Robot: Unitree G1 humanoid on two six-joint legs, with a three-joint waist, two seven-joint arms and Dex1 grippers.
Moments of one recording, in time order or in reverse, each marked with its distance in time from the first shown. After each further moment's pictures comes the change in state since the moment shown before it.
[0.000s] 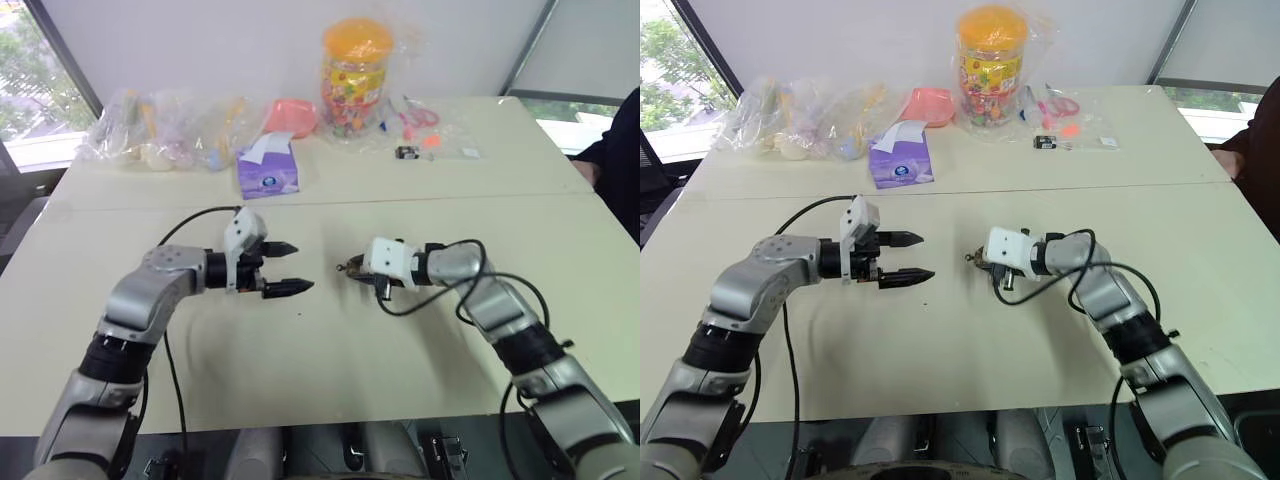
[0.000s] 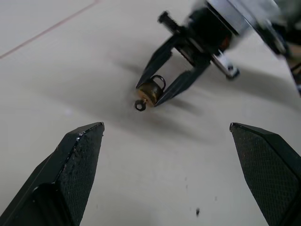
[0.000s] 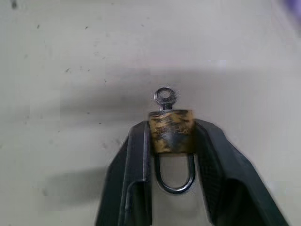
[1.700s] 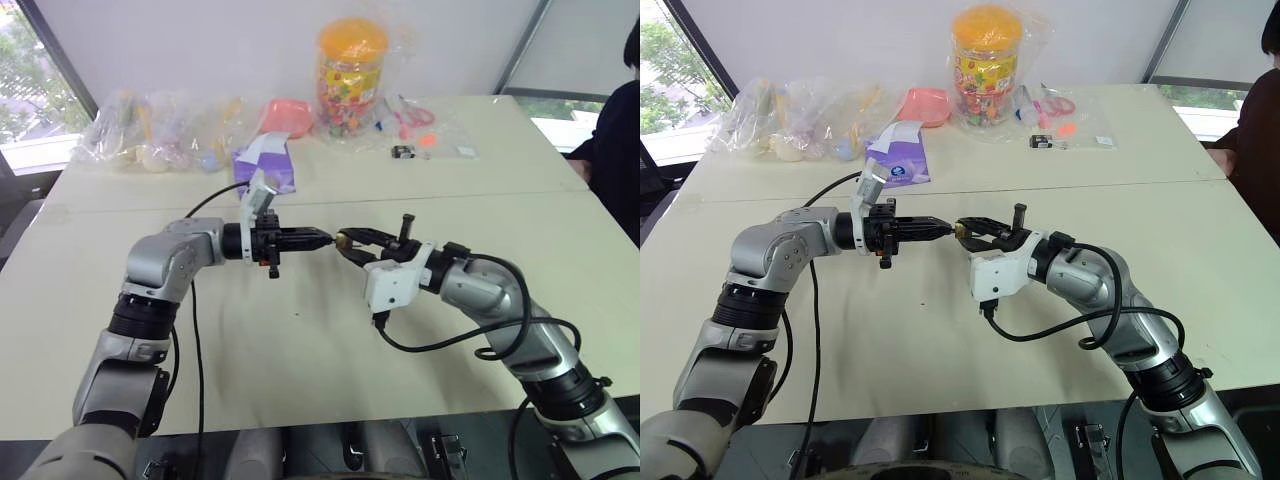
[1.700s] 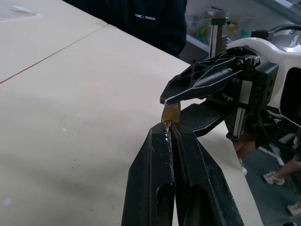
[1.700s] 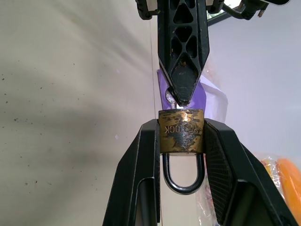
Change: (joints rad) left arm -0.176 -0.099 0.022 0.136 -0.130 0.118 -0.089; right arm 0.098 -0.025 -0.064 -0.357 -0.201 -0.131 -0.155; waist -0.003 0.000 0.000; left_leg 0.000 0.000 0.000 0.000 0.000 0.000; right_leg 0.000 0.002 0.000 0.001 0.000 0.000
